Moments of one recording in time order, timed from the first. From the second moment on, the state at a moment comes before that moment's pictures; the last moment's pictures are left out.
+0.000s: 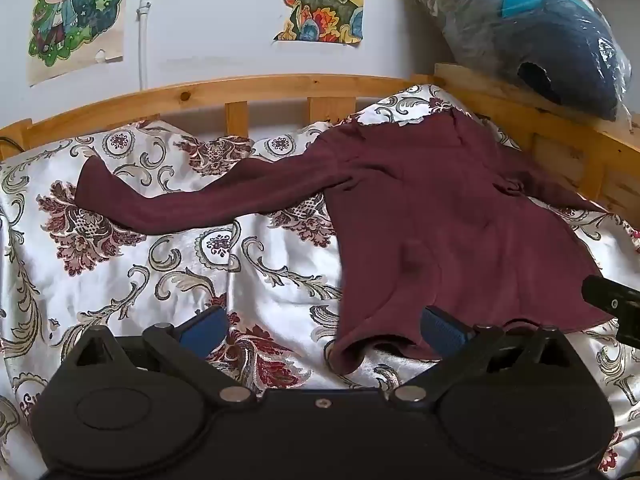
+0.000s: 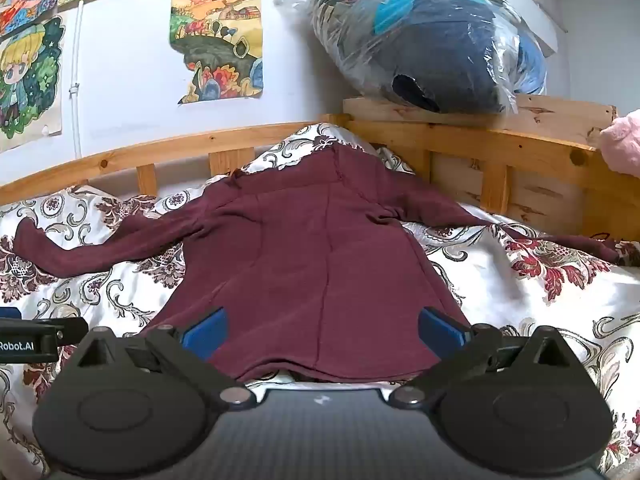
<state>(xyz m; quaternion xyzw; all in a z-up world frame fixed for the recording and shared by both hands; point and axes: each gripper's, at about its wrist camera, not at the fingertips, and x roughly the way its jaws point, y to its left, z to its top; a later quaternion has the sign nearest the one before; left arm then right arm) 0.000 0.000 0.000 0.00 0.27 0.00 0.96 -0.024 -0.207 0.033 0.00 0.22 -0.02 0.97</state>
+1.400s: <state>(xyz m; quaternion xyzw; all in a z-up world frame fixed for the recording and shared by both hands) 0.001 0.000 -0.004 -0.01 0.28 -0.01 0.96 -0.024 -0.207 0.033 0.00 0.22 -0.02 0.97</state>
